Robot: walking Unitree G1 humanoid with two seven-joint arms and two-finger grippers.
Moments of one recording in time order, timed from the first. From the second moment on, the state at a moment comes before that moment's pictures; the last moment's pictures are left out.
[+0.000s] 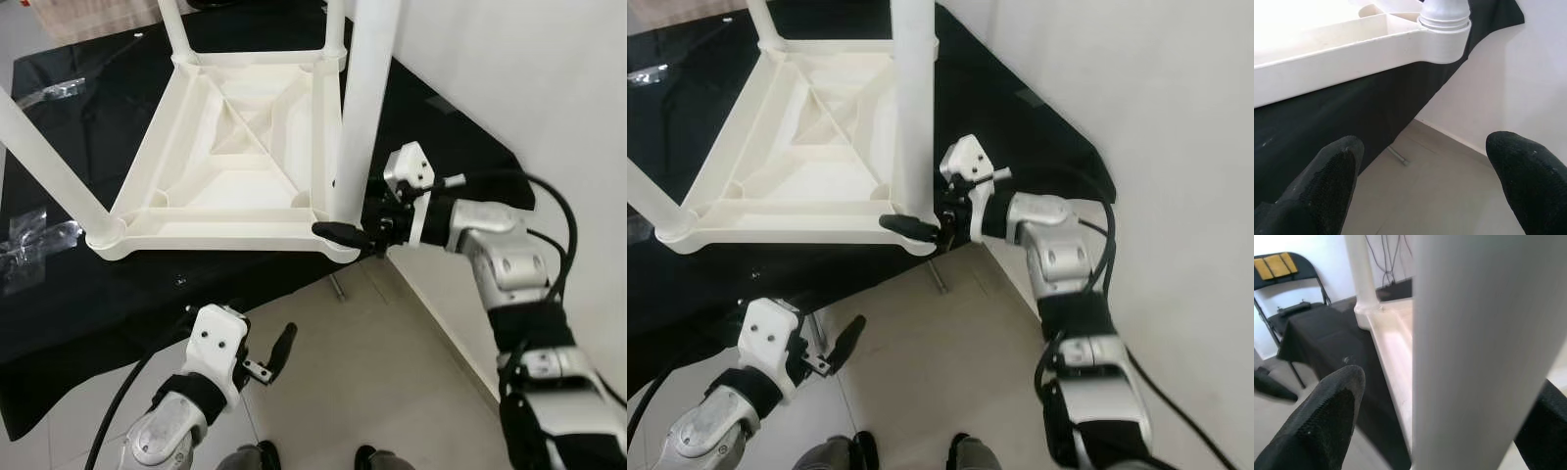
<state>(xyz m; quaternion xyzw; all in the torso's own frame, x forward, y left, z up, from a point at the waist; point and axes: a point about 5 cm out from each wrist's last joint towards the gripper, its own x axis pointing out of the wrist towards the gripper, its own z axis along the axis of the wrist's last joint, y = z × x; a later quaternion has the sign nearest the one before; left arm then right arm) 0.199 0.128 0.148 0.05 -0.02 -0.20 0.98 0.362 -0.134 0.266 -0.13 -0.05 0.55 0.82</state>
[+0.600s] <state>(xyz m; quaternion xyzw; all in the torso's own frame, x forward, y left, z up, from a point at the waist) 0.184 0.129 0.152 0.05 -0.01 -0.20 0.98 0.369 -0.147 0.280 -0.16 -0.07 0.58 0.79</state>
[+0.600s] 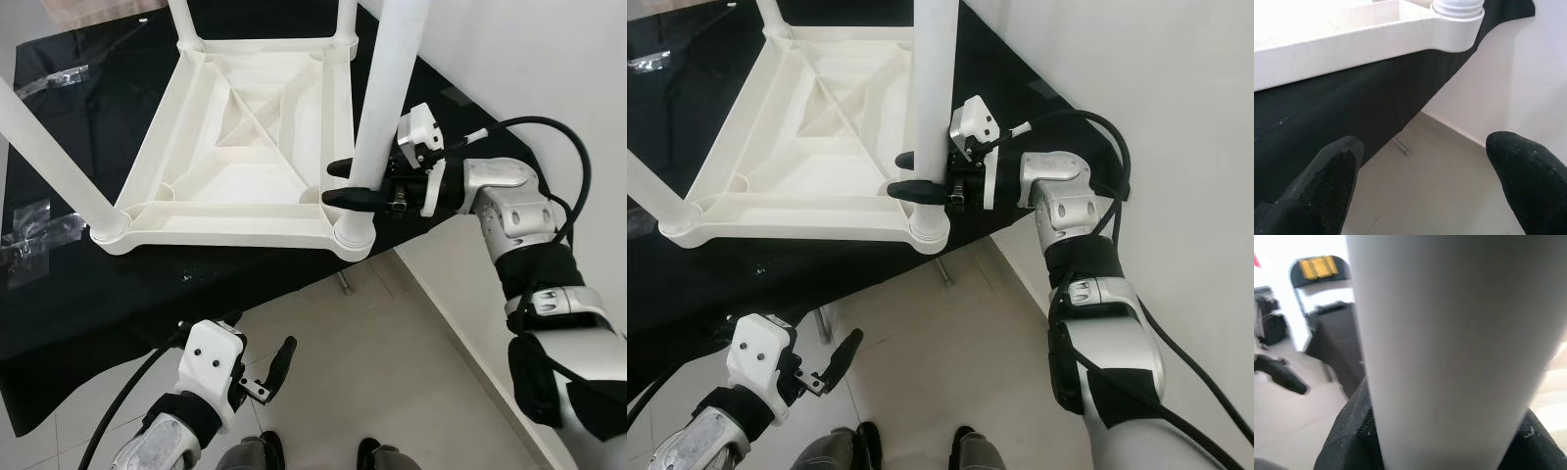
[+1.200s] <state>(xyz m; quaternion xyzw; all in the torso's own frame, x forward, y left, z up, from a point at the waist) 0.206 0.127 0.150 0.05 -0.01 -0.20 0.98 0.338 -0.087 0.239 -0.03 -0.08 0.19 0.98</state>
